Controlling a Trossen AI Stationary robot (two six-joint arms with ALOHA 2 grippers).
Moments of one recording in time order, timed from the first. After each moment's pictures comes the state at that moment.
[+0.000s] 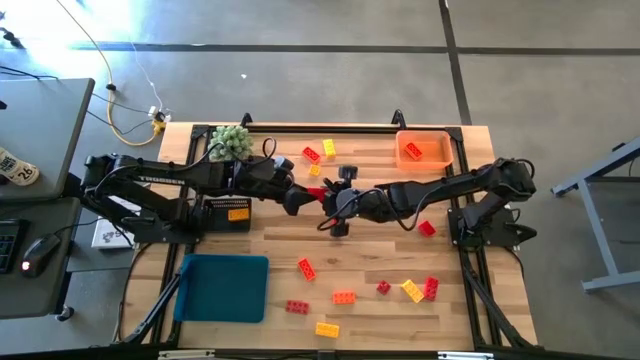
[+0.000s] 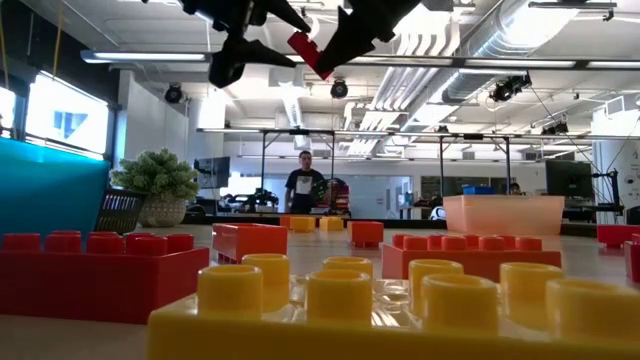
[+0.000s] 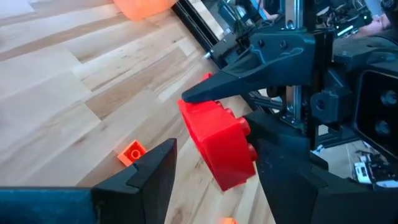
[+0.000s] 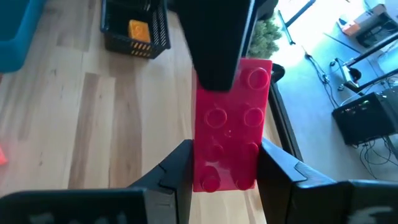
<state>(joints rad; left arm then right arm) 0.17 1.29 0.95 -0.15 -0.03 -0.84 0.15 1.65 1.32 -0.33 0.53 -0.22</state>
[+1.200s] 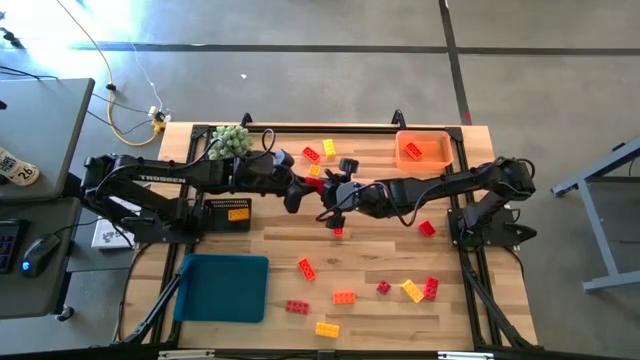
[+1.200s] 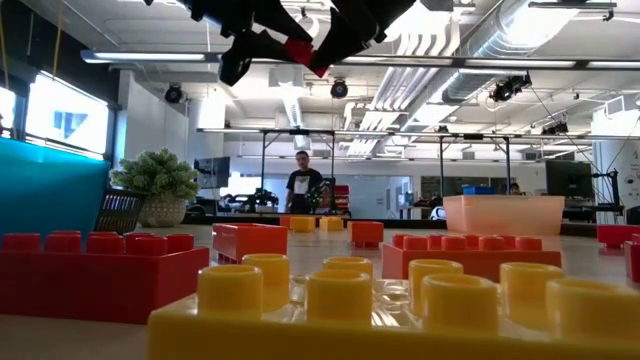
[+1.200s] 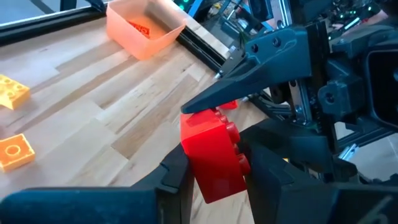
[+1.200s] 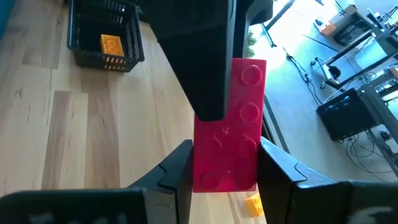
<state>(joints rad) 0.21 1.29 0.95 -0.11 -0.09 -0.60 0.13 1.65 1.32 -0.28 0.56 -0.21</state>
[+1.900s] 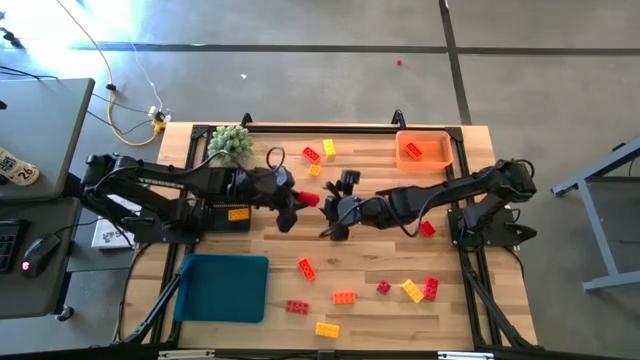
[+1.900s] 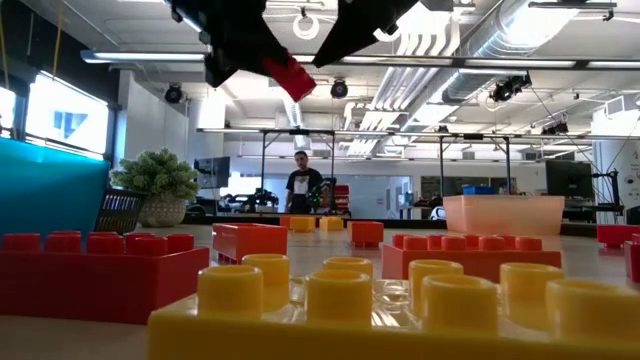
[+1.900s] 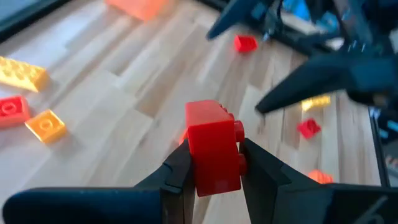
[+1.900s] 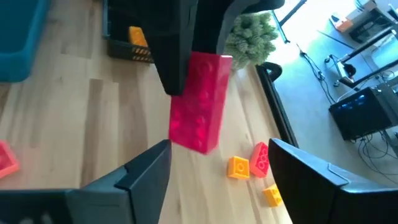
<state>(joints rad) 0.08 1.29 0.95 -0.30 -0.15 -0.44 0.19 1.65 1.32 -0.35 0.59 -0.15</state>
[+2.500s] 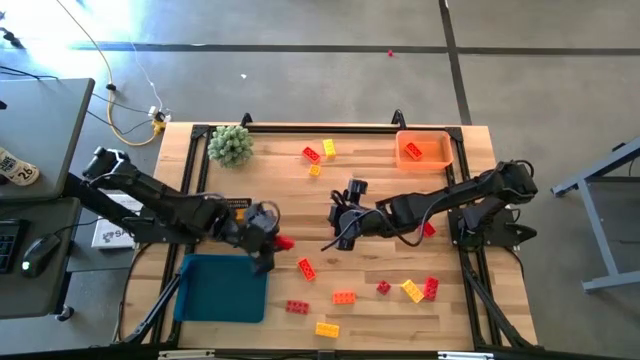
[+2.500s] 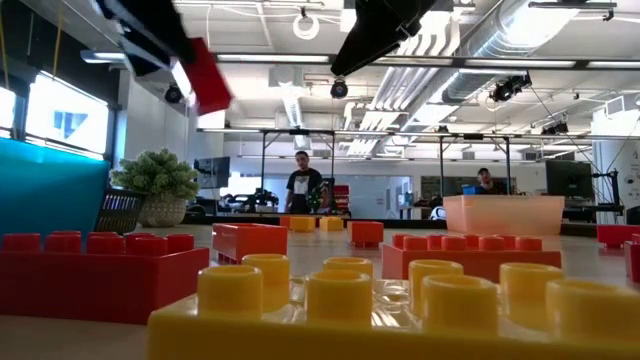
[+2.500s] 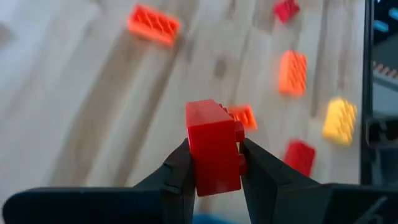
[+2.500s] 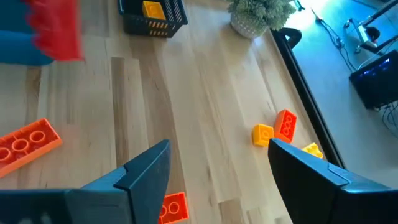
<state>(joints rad) -0.29 1.29 0.95 -0.61 -0.26 -0.69 0.25 1.65 1.32 -0.50 0.59 0.06</state>
